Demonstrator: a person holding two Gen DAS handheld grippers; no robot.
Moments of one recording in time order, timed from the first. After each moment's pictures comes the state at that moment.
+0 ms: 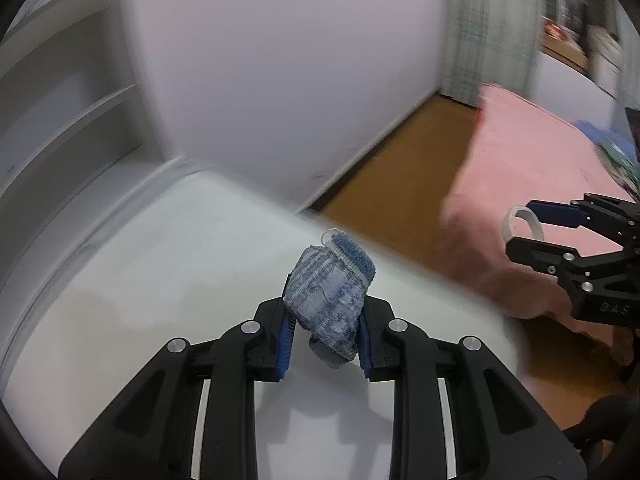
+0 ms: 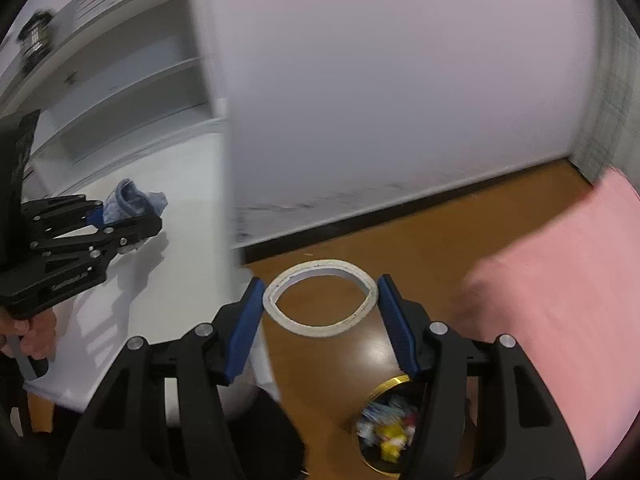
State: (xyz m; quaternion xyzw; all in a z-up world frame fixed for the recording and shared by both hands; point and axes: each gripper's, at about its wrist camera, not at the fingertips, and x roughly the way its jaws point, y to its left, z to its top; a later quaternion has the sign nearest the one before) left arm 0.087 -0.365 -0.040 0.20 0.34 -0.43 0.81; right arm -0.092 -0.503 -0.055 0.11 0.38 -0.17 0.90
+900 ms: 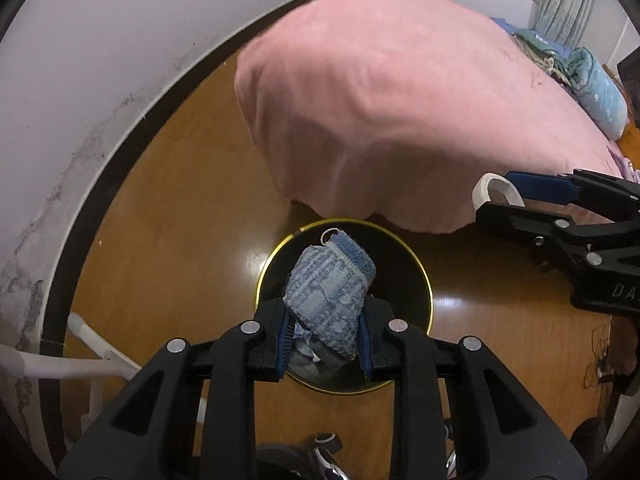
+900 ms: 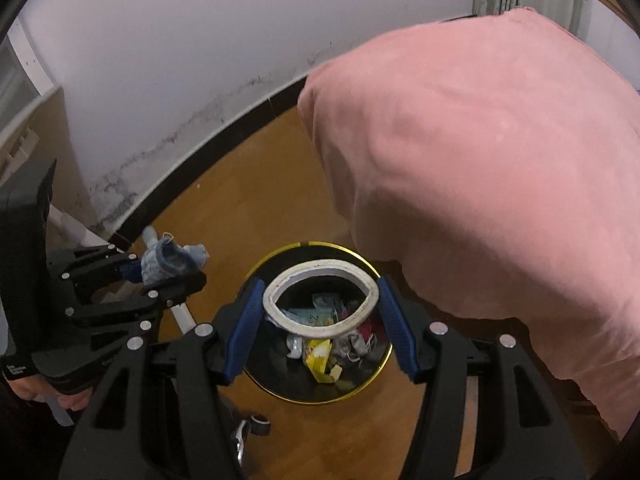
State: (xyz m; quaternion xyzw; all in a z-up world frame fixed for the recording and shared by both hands) left arm -0.052 -0.561 -0.289 0.29 0.45 -0.55 0.65; right arm -0.261 -0.629 -0.268 0.27 0.45 -0.29 0.81
